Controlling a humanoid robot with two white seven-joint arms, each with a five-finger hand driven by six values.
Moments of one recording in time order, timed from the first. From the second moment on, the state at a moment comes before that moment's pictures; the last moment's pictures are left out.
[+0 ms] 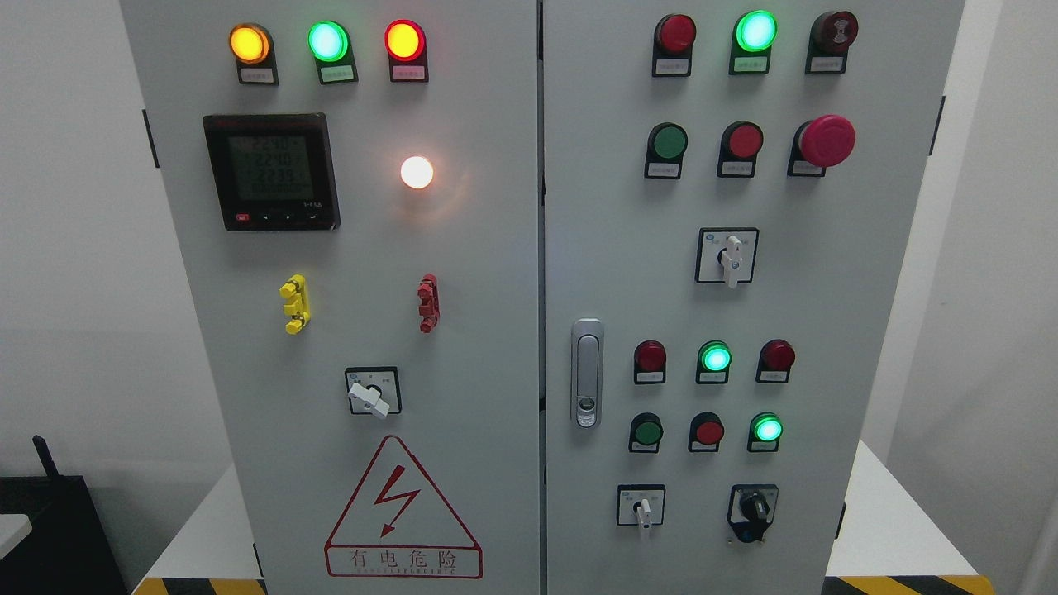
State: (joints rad) left arm -0.05 -0.04 0.00 0.00 0.12 -0.12 -0.14; right arm 0.24 0.11 0.17 -2.01 -0.03 0.00 0.07
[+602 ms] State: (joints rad) left arm -0.05 -0.04 0.00 0.00 0.12 -0.12 -0.14; right arm 0.22 0.11 0.17 -2.01 0.01 0.01 -0.01
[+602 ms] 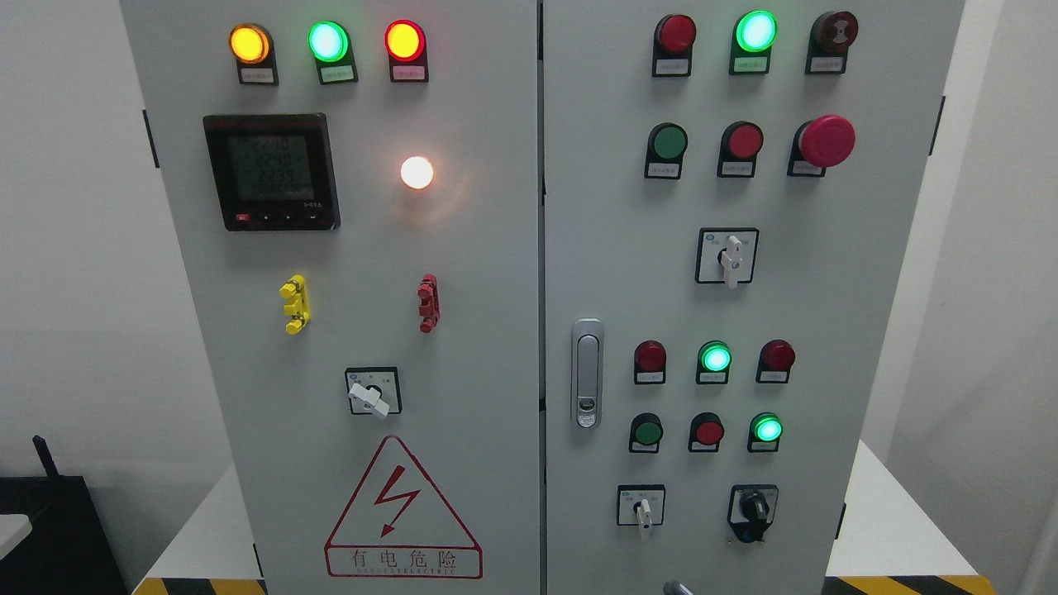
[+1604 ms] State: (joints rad) left arm -0.05 -0.04 0.00 0.00 0.12 -0.13 -0.14; right arm -0.03 0.12 0.30 -1.92 1.21 0.02 -0.28
